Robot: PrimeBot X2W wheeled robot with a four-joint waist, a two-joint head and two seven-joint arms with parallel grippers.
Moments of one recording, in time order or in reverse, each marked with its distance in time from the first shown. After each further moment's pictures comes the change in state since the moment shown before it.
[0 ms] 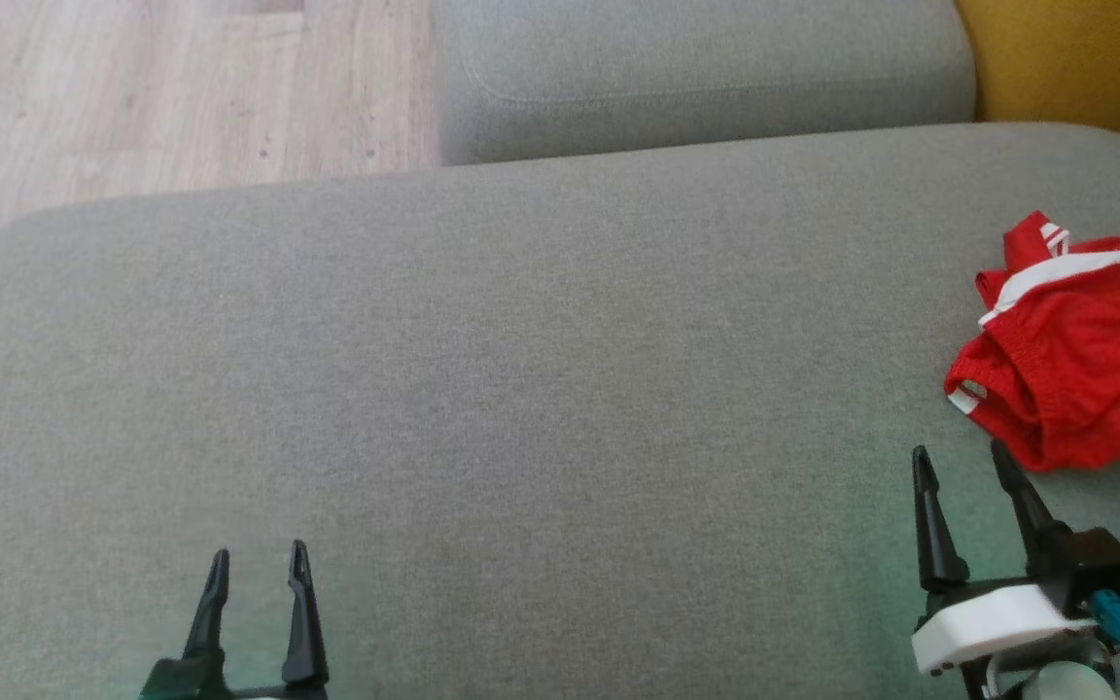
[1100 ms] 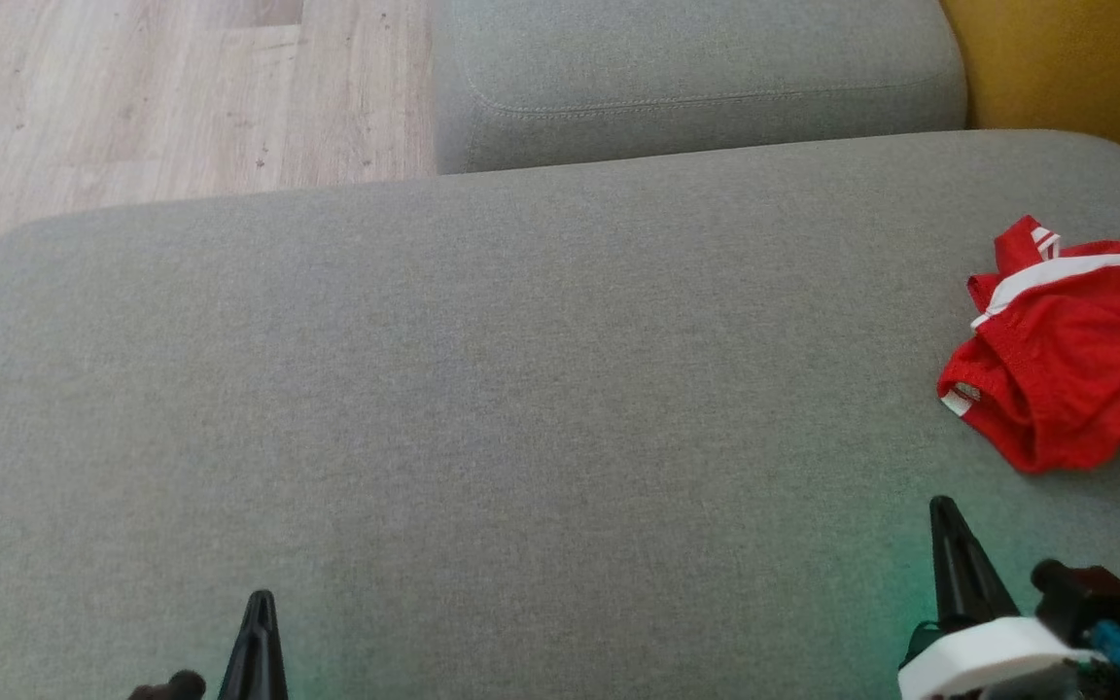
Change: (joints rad) left arm 0.021 -0.003 0.022 0.074 -0.143 -0.085 0.045; right arm 0.037 0.001 0.051 0.077 0.211 0.000 0.033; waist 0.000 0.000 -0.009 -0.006
